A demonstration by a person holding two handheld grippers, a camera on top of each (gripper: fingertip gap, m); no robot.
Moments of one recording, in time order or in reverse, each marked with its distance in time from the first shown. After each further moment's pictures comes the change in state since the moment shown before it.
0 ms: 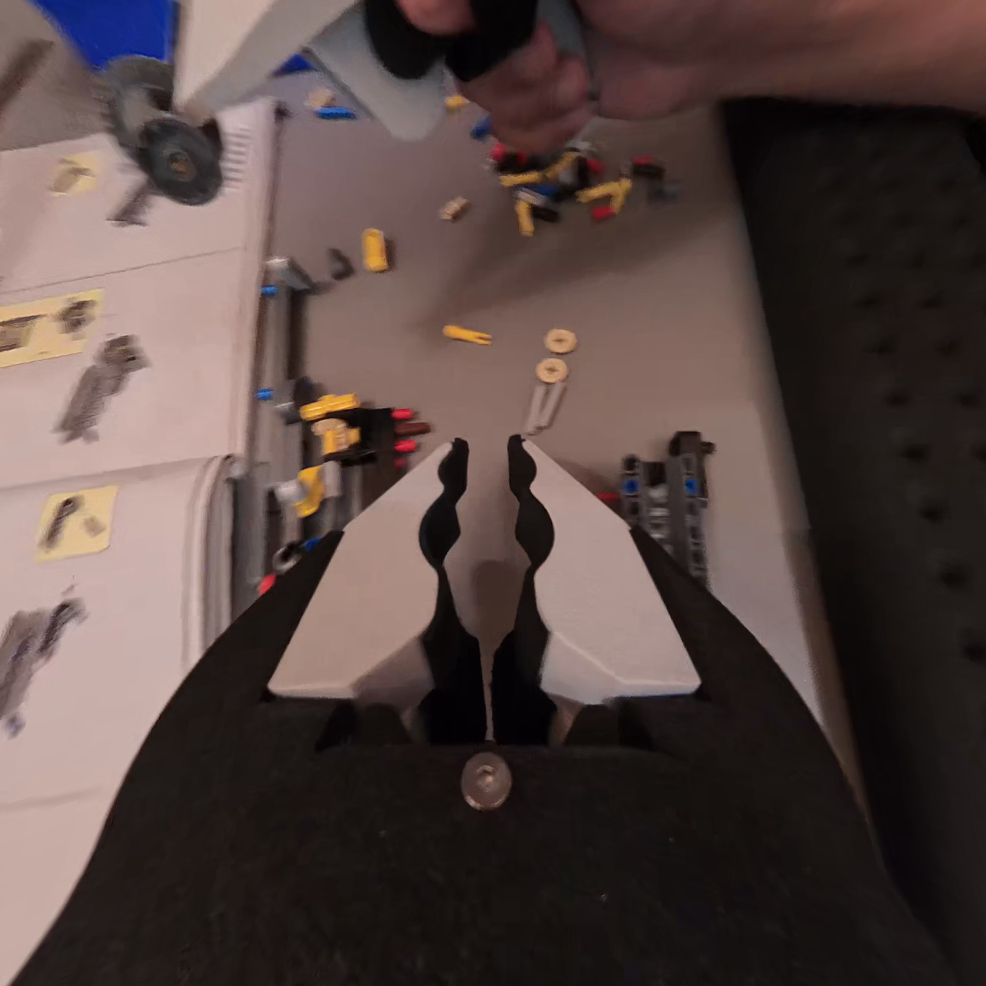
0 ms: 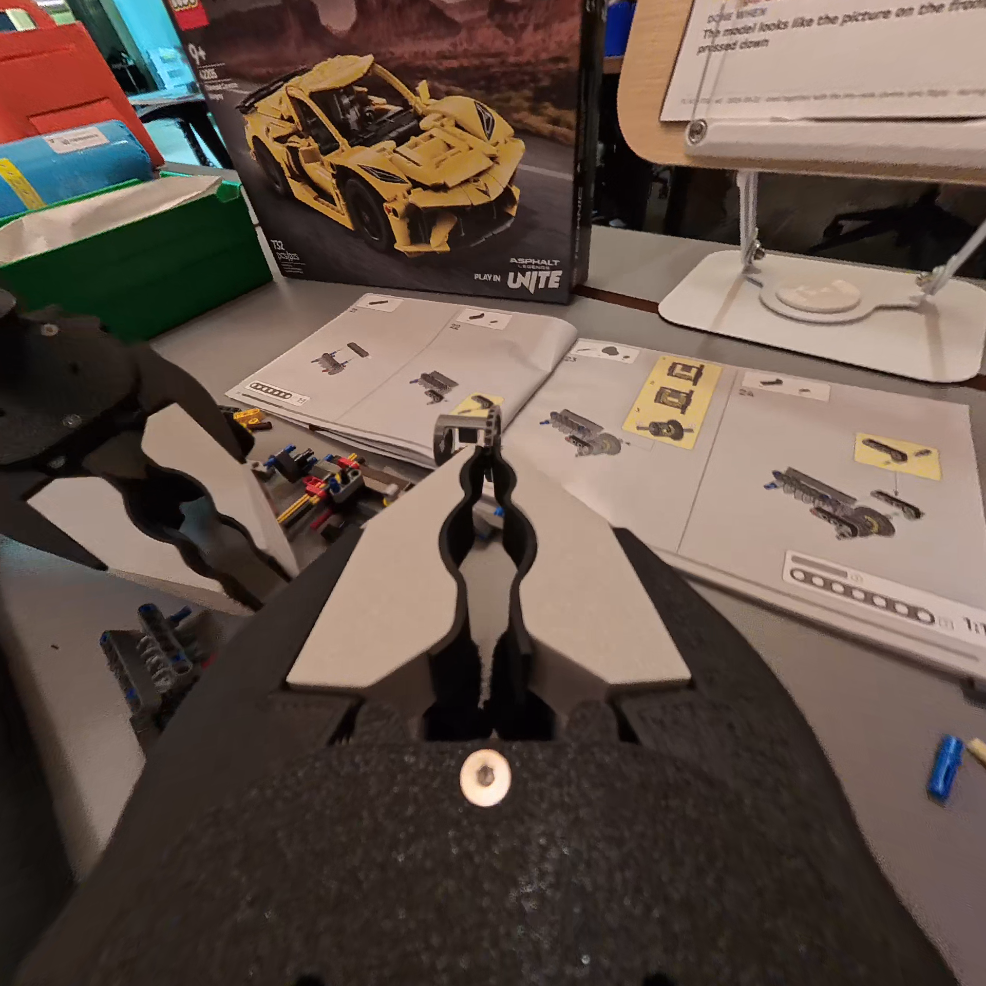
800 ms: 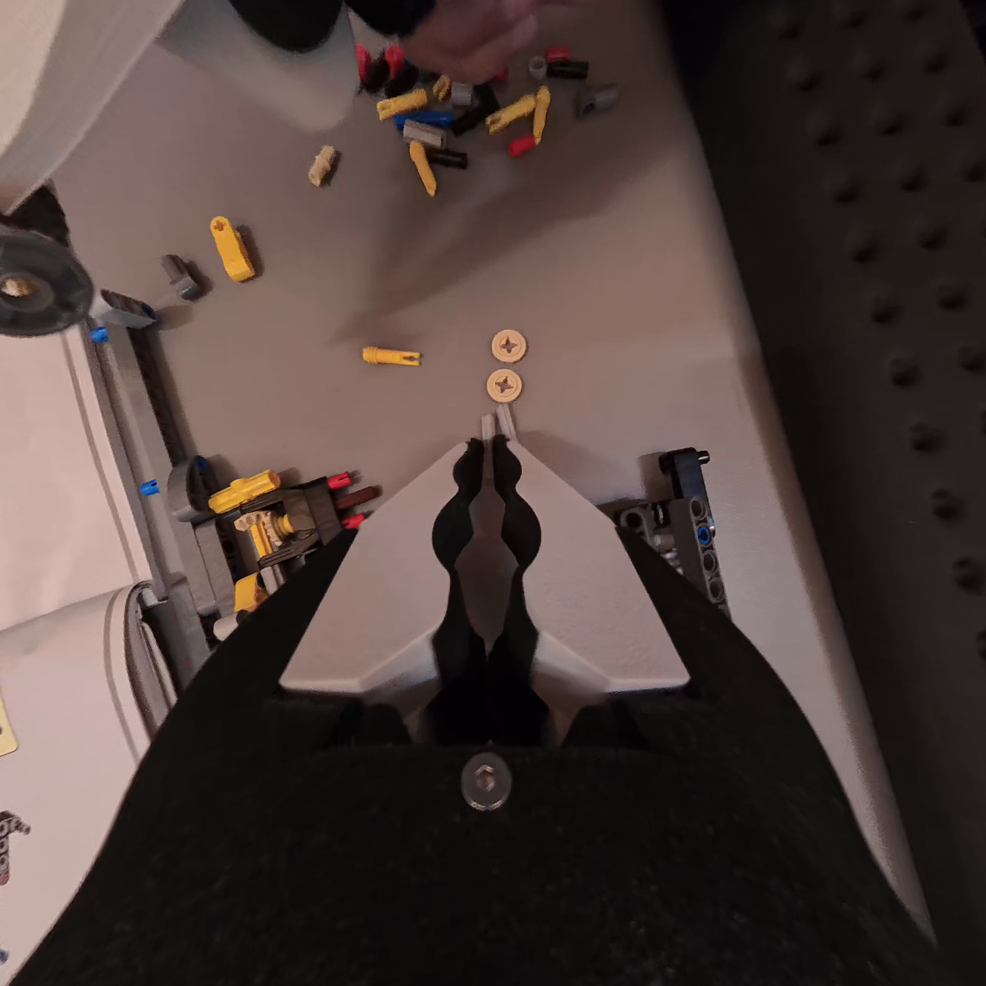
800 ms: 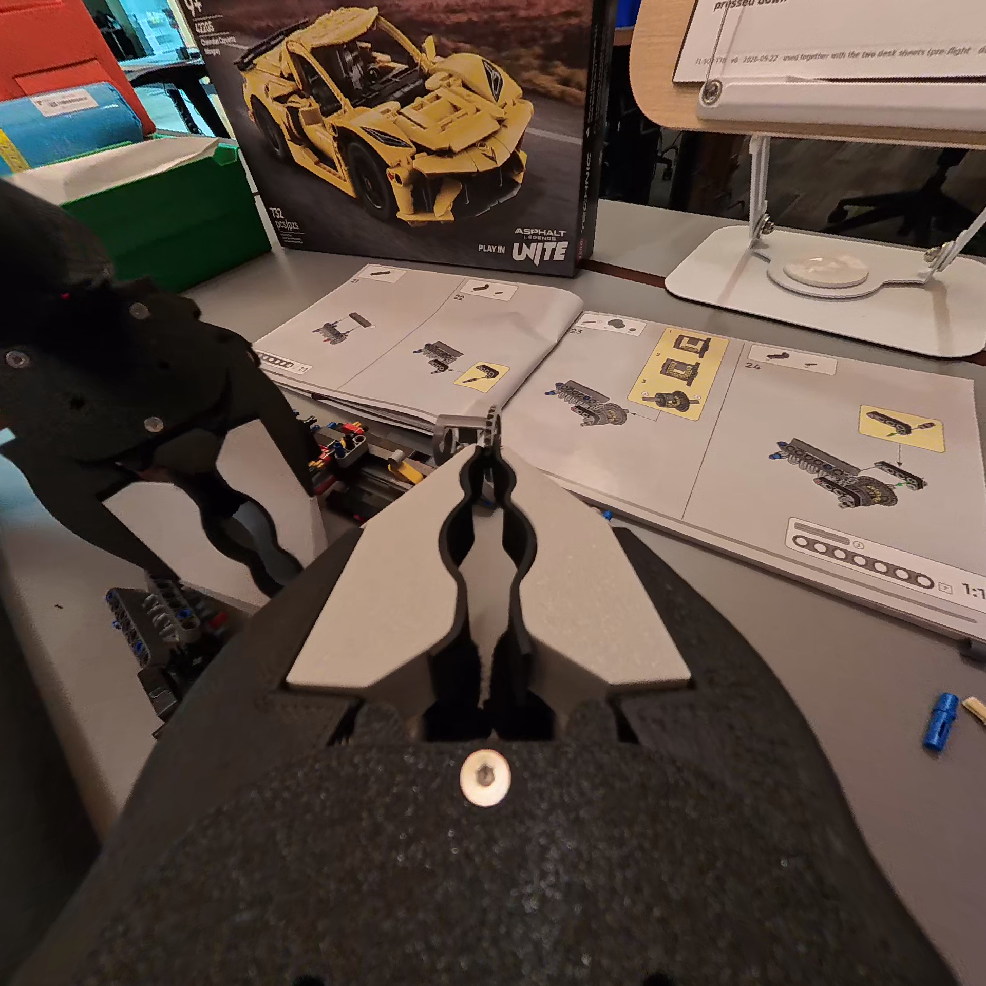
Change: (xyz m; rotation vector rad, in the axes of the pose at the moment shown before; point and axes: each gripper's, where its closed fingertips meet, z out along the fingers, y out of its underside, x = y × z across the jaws) left arm 0.012 0.003 0.035 -0.205 0.179 0.112; right arm -0.004 0.014 -0.009 -0.030 0.000 -0.017
